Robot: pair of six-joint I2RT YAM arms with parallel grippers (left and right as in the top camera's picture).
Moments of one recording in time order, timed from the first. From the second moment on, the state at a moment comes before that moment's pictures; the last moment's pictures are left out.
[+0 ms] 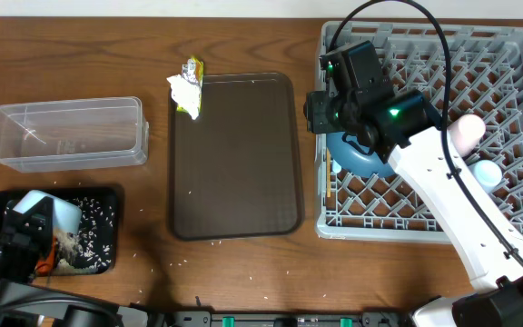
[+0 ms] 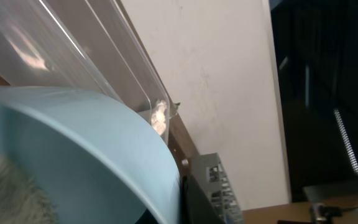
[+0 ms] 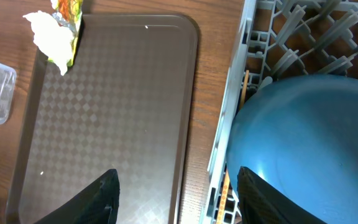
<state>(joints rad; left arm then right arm) 1.33 1.48 0.74 -0.74 1.47 0.28 0.48 1.62 1.55 -0.87 0.02 0.36</state>
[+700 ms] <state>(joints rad) 1.22 1.48 0.73 -0.73 1.48 0.59 0.48 1.62 1.55 -0.87 0.02 0.36</state>
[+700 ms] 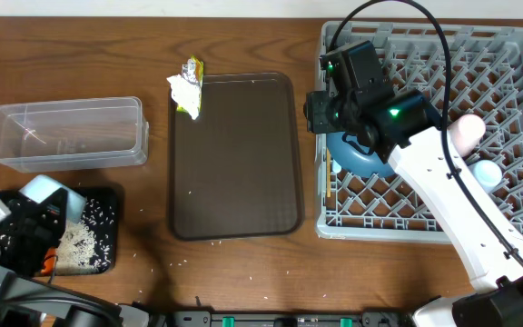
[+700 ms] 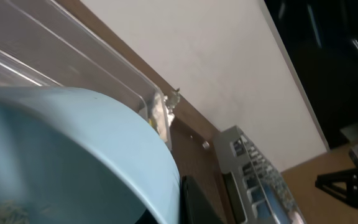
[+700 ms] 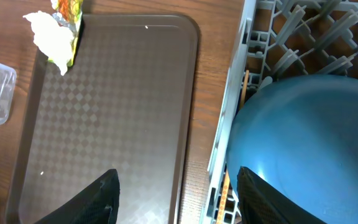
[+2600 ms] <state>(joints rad) 0.61 0.99 0.78 -0.59 0.86 0.04 0.43 1.62 1.55 -0.81 0.00 0.36</state>
